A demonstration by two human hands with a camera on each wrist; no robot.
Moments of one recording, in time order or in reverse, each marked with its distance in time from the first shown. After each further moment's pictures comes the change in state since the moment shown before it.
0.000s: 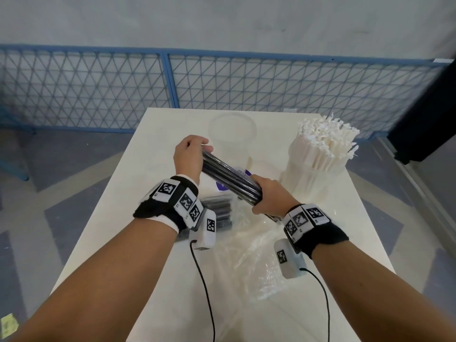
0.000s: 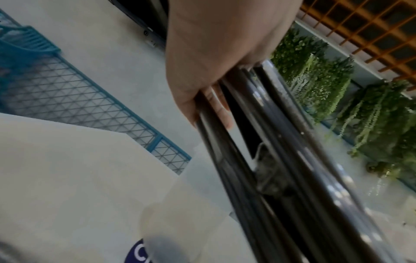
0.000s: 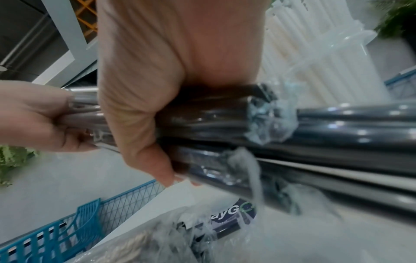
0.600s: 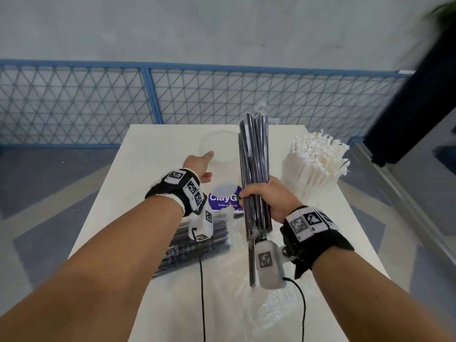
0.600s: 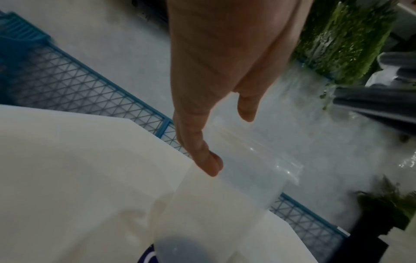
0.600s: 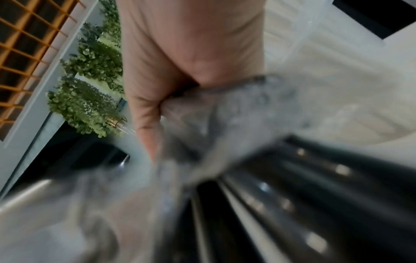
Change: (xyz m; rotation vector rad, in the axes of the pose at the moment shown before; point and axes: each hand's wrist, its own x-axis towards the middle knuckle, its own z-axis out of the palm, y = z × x) left_hand 0.071 -0.007 0.035 0.281 -0.221 -0.338; right_hand 0.017 -0.030 -0.029 1.038 0.157 0.272
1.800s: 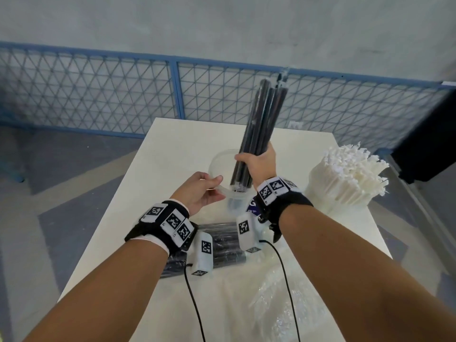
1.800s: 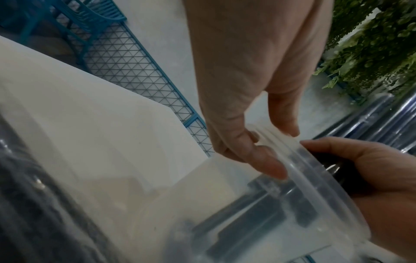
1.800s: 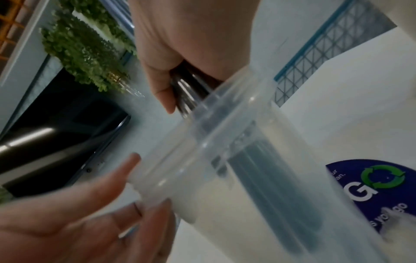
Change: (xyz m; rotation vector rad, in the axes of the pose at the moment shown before) left_hand -0.028 -0.041 -0.055 -0.388 -0.216 0.005; right_hand 0.098 -0.021 0.064 0.028 0.307 -0.395
